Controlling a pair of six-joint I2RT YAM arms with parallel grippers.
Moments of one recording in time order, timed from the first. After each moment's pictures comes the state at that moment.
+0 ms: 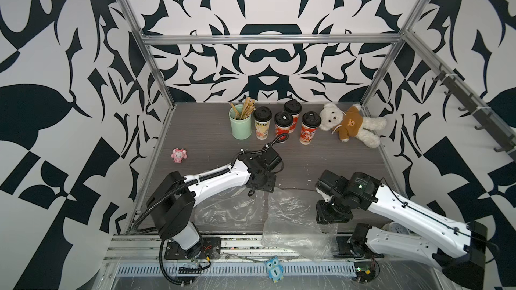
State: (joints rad) left arm -0.95 1.61 1.14 -0.80 -0.02 -0.64; right arm 0.90 1.00 0.86 -1.34 -0.22 0.81
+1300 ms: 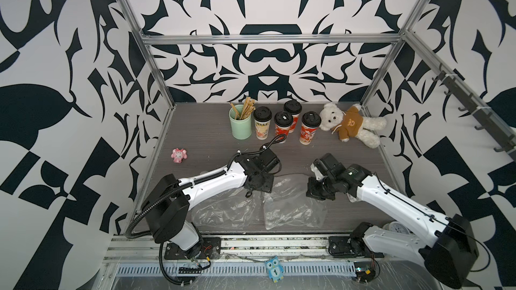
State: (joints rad) left arm -0.95 1.55 1.10 -0.80 -0.05 -0.66; right arm 0.56 1.14 0.82 -0.89 -0.25 0.73
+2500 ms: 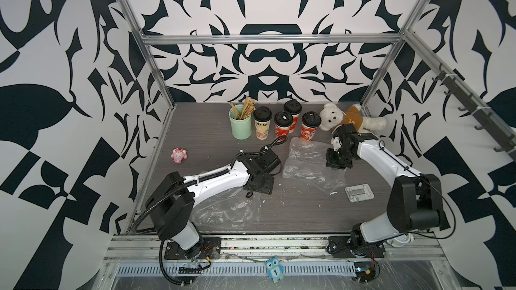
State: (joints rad) left arm -0.95 1.60 1.12 -0.85 -0.04 -0.67; right arm 0.10 1.52 1.08 -0.90 -0.16 0.28
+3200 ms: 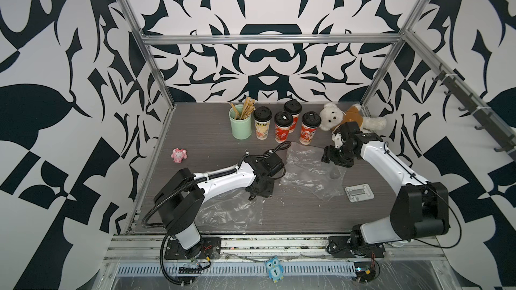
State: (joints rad) left arm -0.98 1.66 1.13 -0.85 -0.01 -0.70; right arm 0.10 1.45 1.10 -0.90 -0.17 0.28
